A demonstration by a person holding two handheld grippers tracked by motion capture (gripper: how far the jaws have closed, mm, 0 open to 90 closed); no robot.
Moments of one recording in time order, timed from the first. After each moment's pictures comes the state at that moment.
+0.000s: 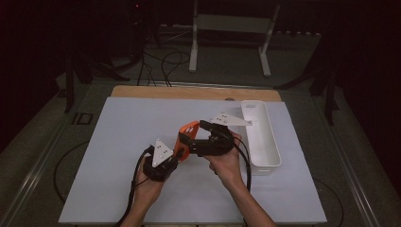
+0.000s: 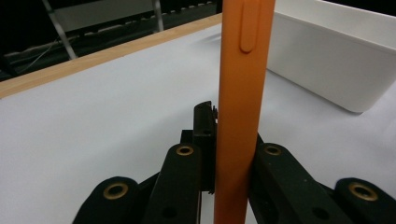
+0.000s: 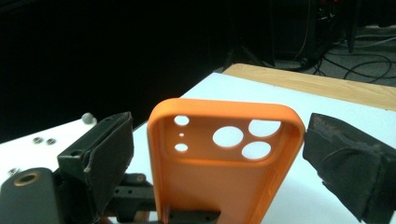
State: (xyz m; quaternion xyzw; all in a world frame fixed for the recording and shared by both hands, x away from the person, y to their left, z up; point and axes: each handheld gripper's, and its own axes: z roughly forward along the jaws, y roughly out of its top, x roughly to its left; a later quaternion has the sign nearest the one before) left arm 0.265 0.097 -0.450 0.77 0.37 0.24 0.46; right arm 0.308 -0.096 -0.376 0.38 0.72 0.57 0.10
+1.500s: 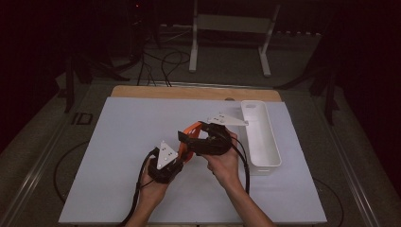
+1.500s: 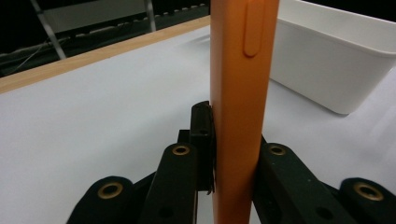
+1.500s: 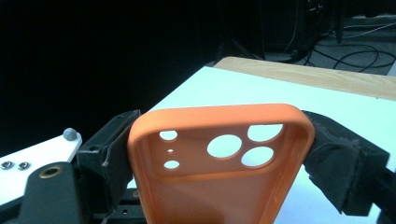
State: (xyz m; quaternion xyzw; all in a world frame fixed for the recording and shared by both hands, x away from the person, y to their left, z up) left arm 0.264 0.087 -0.454 0.77 0.36 0.22 0.47; right arm 0.310 -0.092 -0.381 0.40 0.72 0.56 0.10
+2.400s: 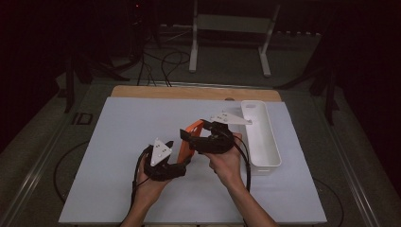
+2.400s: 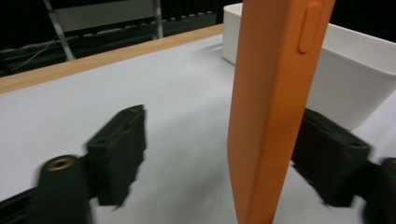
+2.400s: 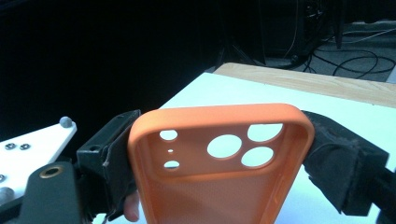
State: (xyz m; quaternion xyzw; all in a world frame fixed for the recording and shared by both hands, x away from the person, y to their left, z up) left arm 0.265 0.098 -0.447 0.75 0.39 0.22 0.49; right arm 0.311 -0.097 -0.377 0.40 0.71 0.57 0.10
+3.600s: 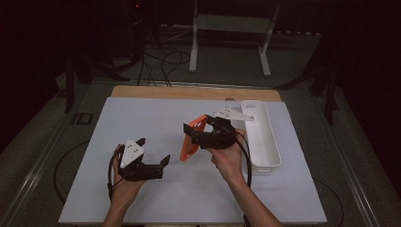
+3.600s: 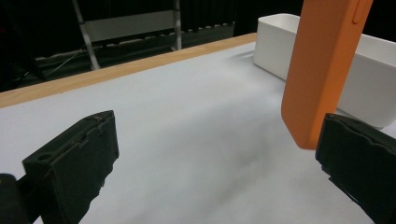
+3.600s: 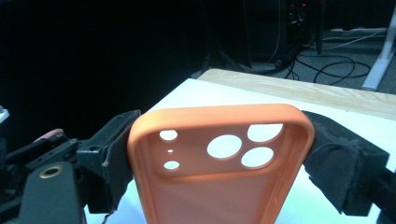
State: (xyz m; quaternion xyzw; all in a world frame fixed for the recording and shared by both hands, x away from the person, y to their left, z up) left arm 0.259 0.163 -0.444 0.73 0.39 0.25 0.50; right arm 0.321 -0.102 -0.373 0.41 0.71 0.56 0.13
